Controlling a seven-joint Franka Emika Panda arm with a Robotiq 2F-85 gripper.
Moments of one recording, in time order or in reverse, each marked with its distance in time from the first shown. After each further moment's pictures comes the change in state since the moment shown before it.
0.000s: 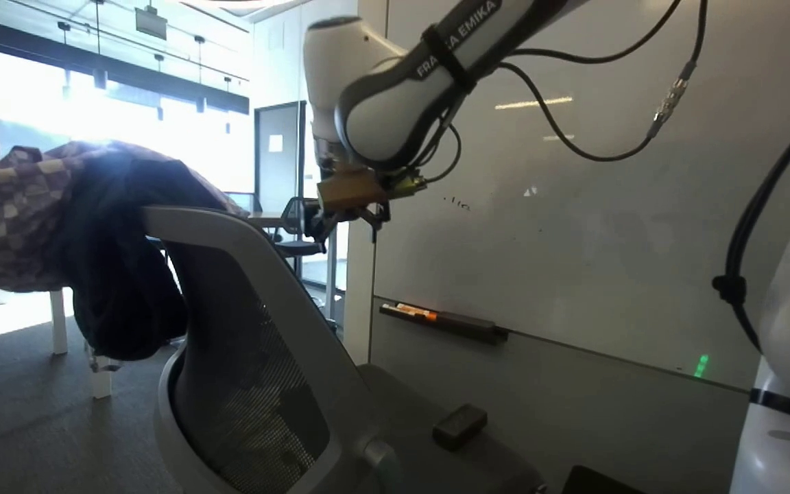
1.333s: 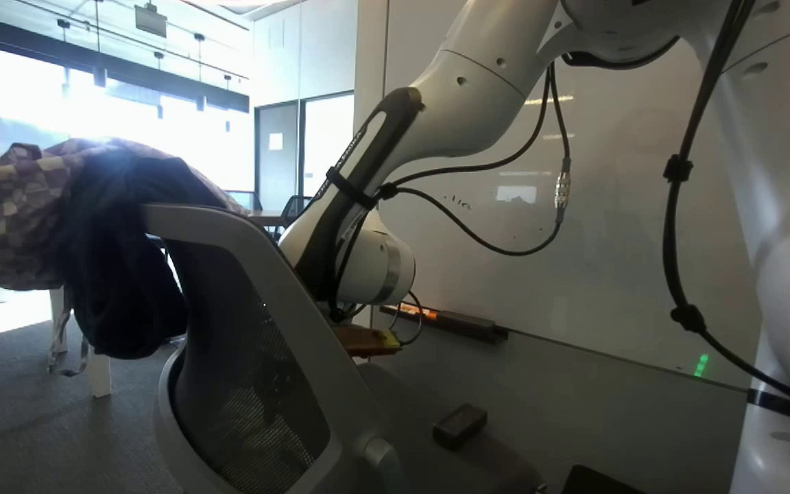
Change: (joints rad) arm 0.074 0.448 0.013 -0.095 0.972 0.408 -0.977
